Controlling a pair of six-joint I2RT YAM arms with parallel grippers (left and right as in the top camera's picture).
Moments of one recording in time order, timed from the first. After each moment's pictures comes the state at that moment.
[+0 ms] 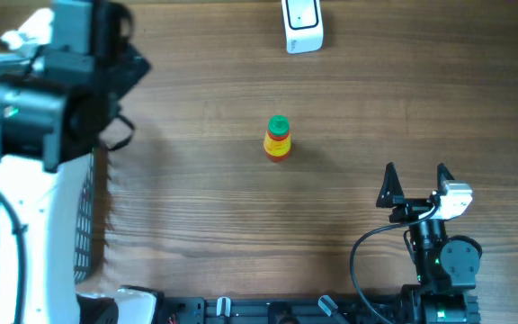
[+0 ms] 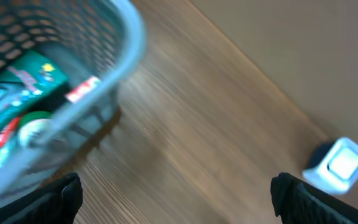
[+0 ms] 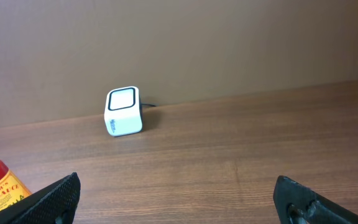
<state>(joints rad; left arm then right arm) -0.19 1.50 2.06 -1.50 -0.46 -0.89 0.00 0.03 0.01 0.00 -0.04 0.15</state>
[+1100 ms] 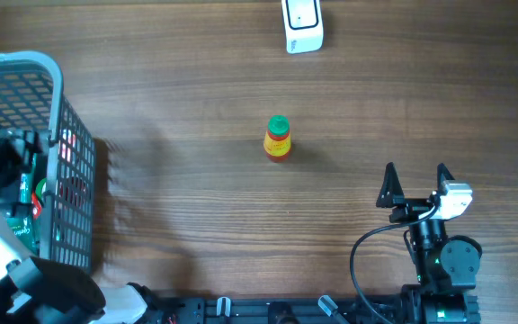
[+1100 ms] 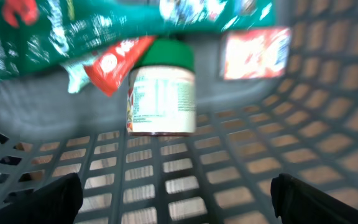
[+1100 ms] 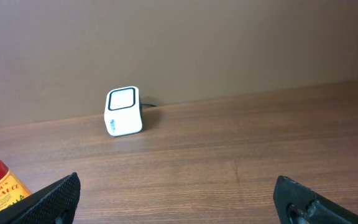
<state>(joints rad) 0.70 1.58 1.53 -1.40 0.10 -0.79 0.00 0.03 0.01 0.00 -0.04 0.15</state>
